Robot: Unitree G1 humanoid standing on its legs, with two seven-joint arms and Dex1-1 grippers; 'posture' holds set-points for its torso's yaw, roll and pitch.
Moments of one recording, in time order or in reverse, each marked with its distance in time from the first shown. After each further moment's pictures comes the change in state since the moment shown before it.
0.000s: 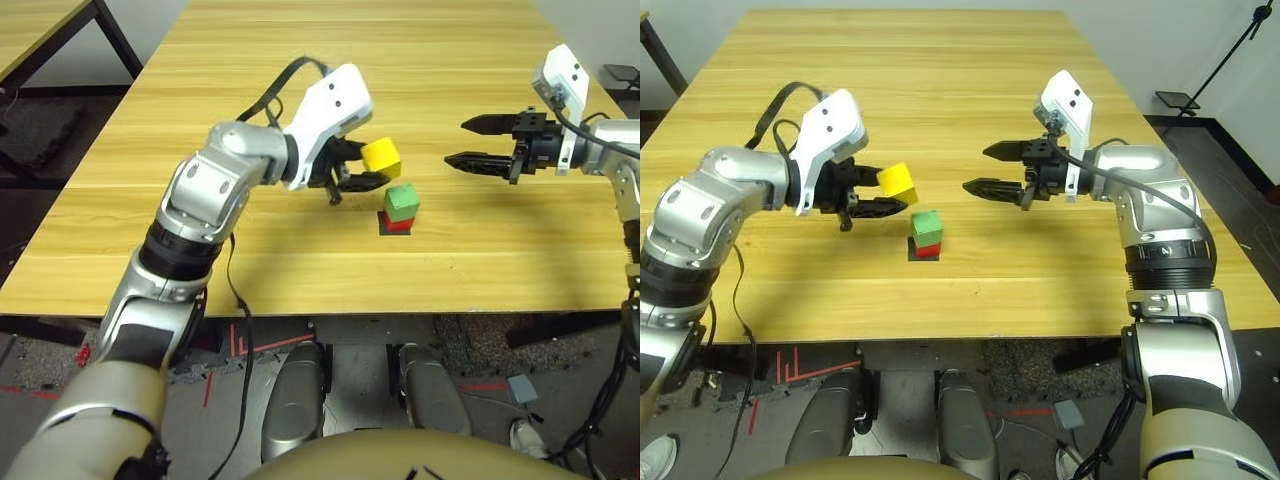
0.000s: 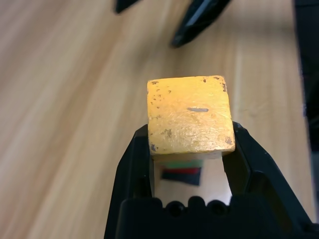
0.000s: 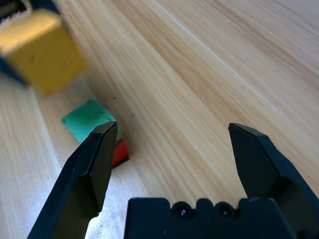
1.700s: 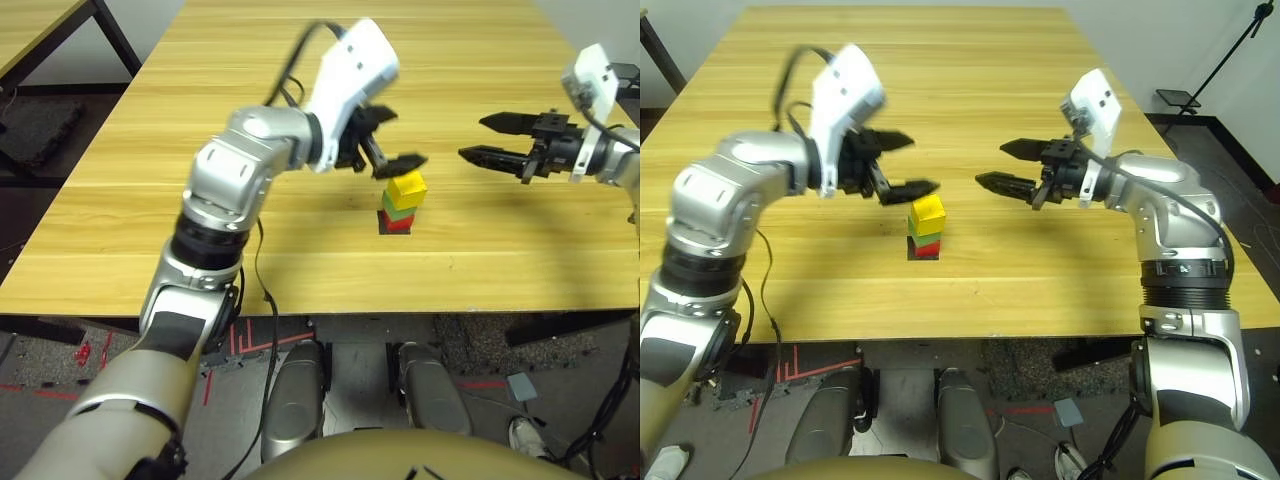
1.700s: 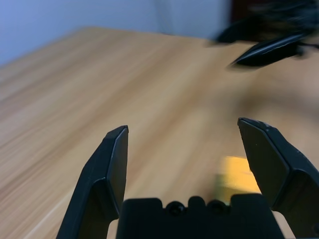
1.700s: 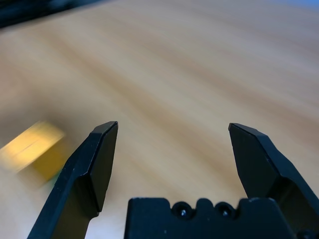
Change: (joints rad) left arm 0.132 -0.132 0.490 -0.308 -0.029 0.155 0.349; right arm 0.014 -0.019 -0.273 0.098 0.103 -0.014 -0.276
